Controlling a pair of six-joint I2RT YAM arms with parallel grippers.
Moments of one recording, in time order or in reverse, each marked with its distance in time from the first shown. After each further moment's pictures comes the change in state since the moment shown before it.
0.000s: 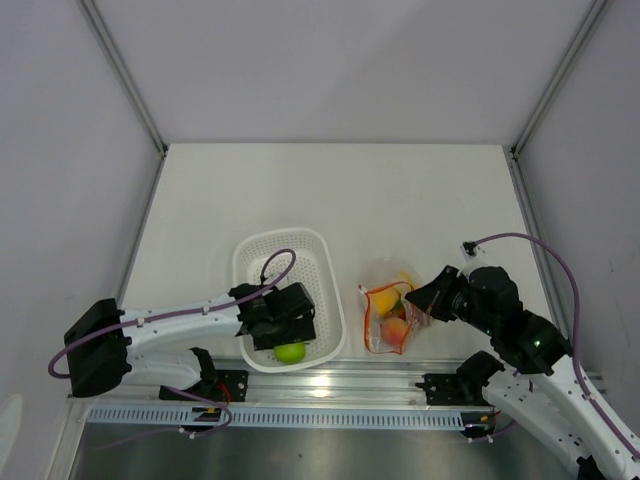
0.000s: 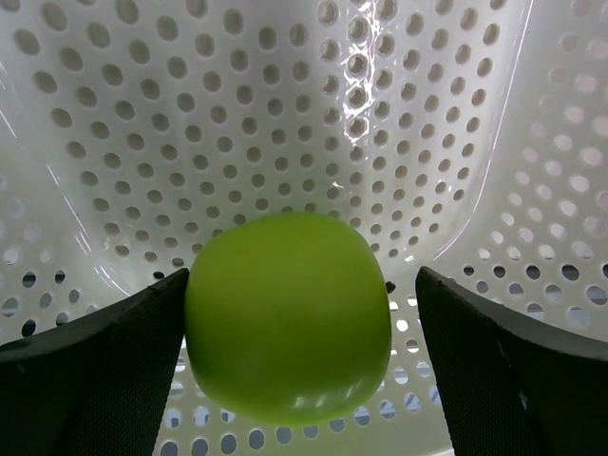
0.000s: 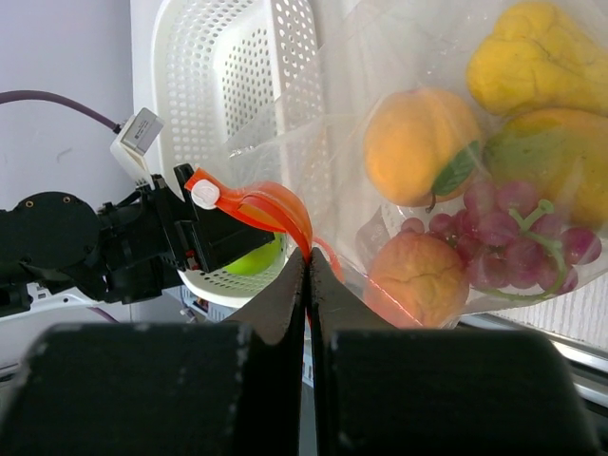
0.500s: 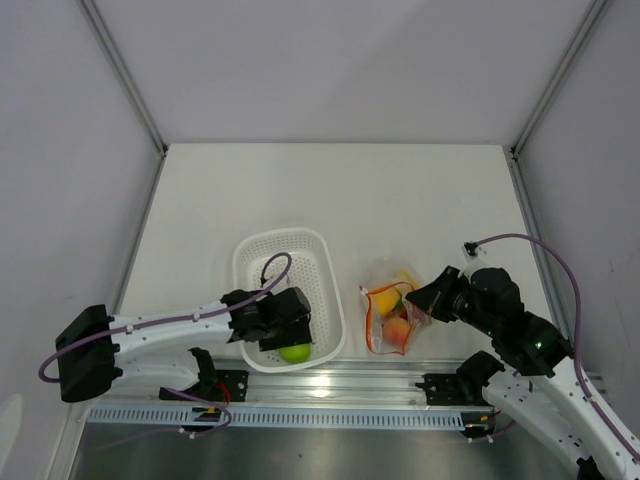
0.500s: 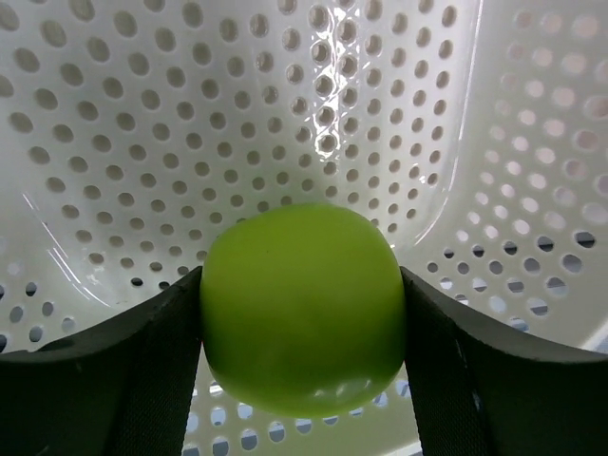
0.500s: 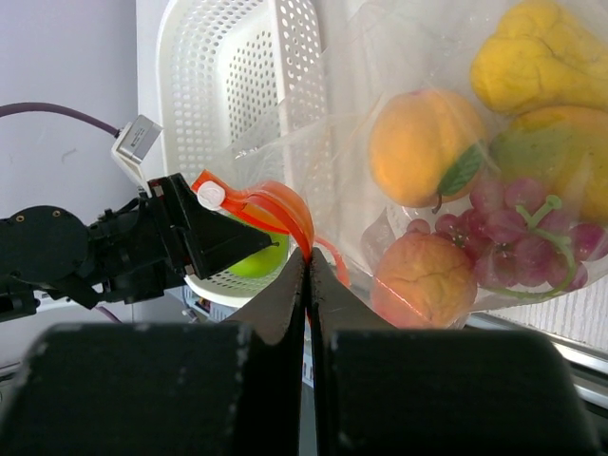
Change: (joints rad) left arm -0.029 -0.054 -0.048 0.069 -0.001 0.006; right arm 0.000 -0.013 -0.003 0.000 0.000 0.001
